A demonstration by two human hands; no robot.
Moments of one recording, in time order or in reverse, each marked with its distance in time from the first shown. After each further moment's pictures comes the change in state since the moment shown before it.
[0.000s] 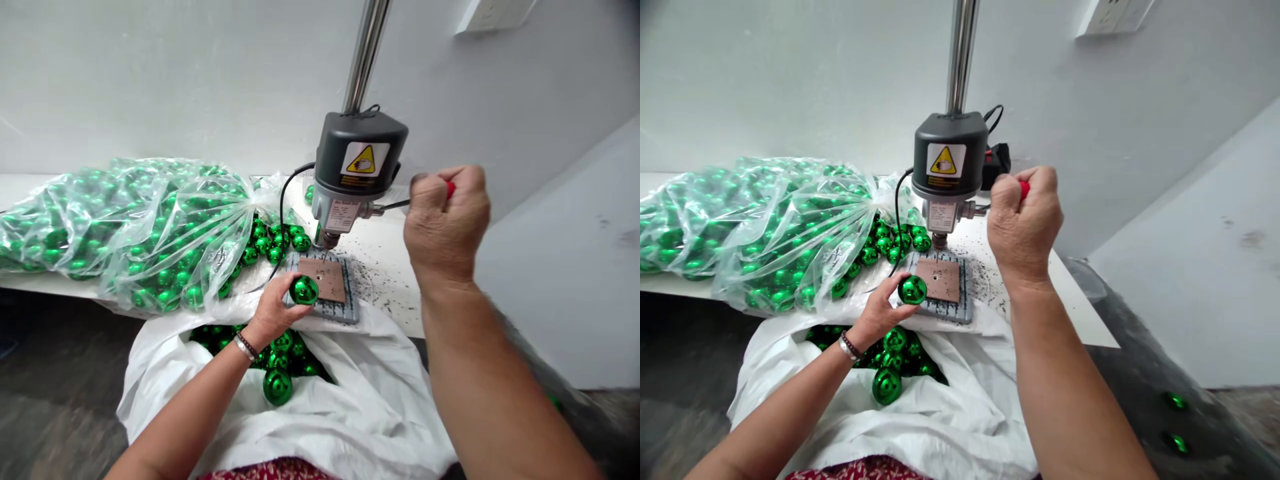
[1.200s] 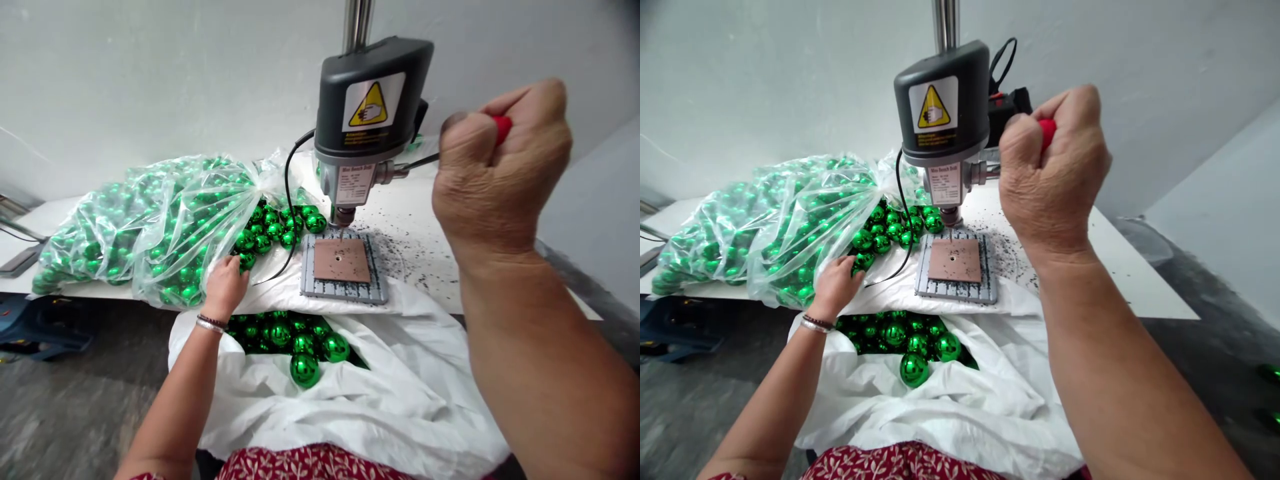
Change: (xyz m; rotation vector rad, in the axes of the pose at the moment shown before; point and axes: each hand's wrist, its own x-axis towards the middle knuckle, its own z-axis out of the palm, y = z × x) left_hand 0.011 -0.042 -0.105 0.952 -0.117 -0.377; right_hand -0.003 0.008 -0.002 0.022 -0.018 -0.130
